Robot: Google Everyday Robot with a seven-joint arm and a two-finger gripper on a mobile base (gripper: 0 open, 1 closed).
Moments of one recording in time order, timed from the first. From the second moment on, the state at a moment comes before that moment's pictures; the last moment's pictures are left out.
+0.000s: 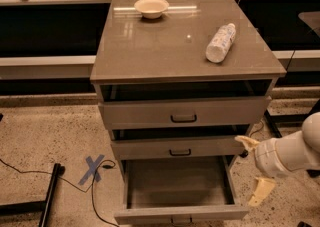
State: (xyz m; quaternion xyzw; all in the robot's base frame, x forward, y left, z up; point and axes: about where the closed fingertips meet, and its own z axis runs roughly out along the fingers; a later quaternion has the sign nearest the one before) arm 0.417 -0.239 0.639 -0.66 0.70 0.11 0.24
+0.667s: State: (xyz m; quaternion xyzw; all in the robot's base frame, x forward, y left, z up) arm 0.411 -0.205 0.533 -0.70 0.64 0.15 0.27
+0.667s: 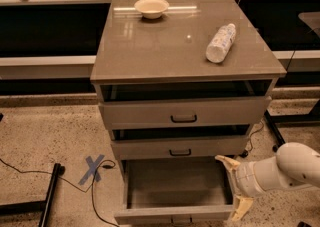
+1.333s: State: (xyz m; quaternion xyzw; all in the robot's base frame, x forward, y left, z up) arm 0.415 -0.201 0.516 -0.71 0.63 0.16 0.27
